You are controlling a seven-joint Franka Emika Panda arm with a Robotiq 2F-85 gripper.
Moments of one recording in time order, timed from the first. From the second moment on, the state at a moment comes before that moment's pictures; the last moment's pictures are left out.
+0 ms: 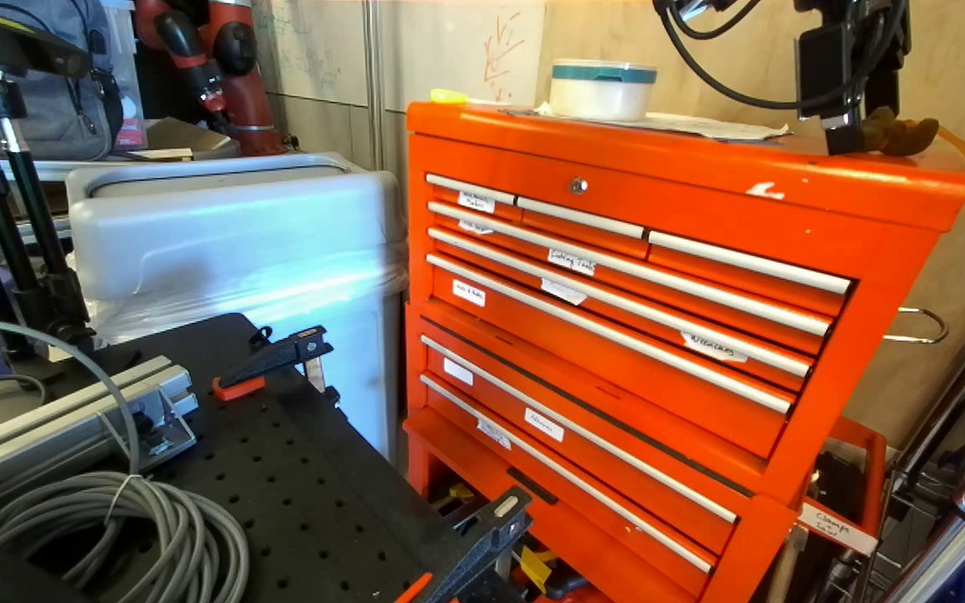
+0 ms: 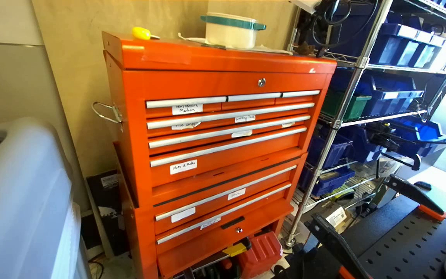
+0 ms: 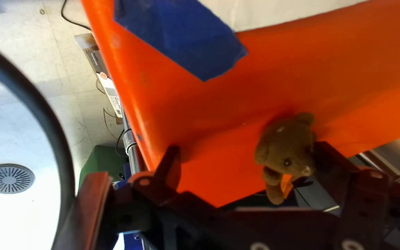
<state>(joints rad) 0.03 0.45 -0.22 -1.77 -0.39 2.54 1.77</state>
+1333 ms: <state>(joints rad) 0.13 0.34 -0.23 -1.82 -0.49 2.58 1.76</state>
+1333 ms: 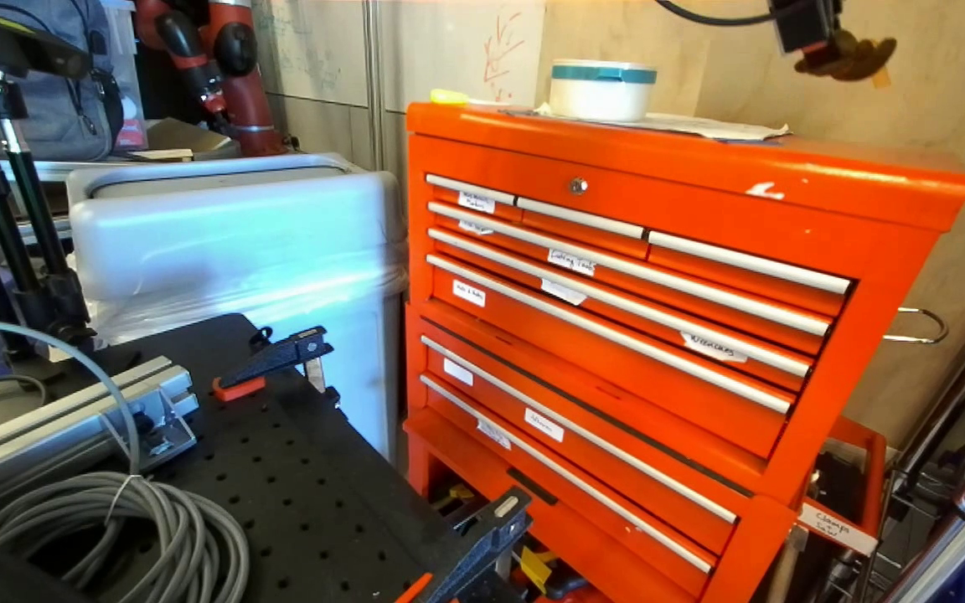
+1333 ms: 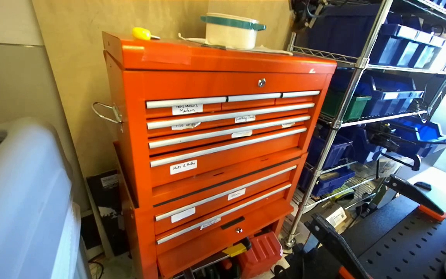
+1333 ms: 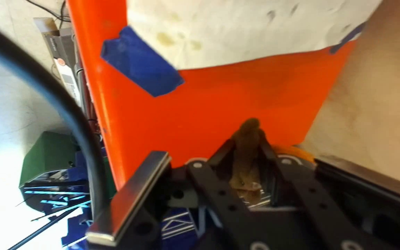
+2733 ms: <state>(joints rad) 0.23 0.28 -0.01 -1.84 -0.37 2.51 1.76</state>
